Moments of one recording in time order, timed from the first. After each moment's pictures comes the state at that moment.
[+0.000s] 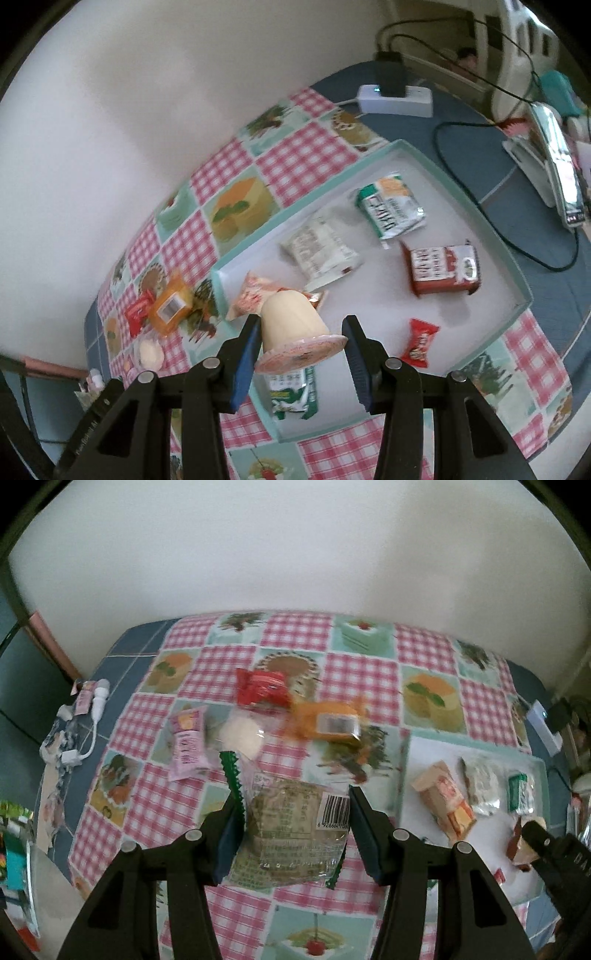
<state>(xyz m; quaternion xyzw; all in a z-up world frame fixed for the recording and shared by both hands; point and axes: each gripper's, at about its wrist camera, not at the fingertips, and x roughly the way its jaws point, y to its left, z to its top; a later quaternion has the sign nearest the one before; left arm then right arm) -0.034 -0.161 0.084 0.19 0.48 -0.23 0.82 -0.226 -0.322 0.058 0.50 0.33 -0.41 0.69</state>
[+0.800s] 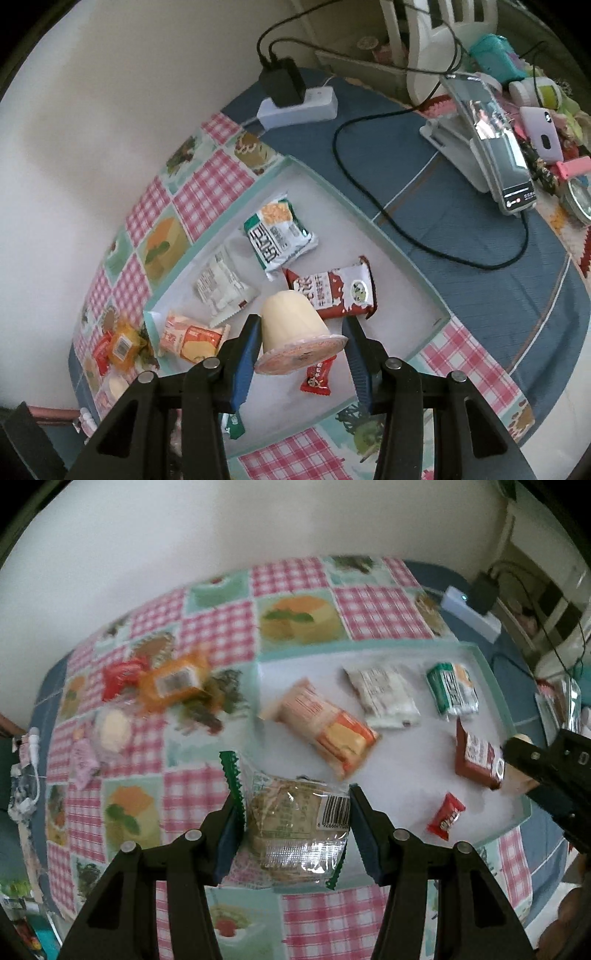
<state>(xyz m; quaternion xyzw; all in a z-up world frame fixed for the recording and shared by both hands) -0.137 -0.242 0.030 0.29 0.50 -0.35 0.74 -0.301 -0.355 0.031 0.53 0.33 -0.47 0.63</state>
